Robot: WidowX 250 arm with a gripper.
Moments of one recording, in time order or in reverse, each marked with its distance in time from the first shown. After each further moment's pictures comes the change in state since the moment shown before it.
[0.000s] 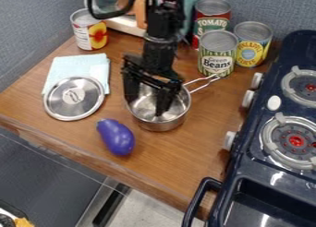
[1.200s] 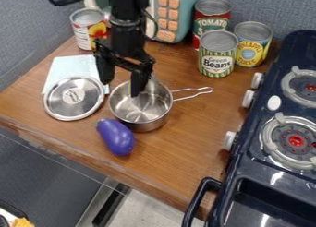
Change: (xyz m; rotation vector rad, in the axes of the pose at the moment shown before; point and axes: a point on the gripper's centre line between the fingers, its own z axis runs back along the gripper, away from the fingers) arm -0.003 0.040 0.022 0.033 -0.121 0.018
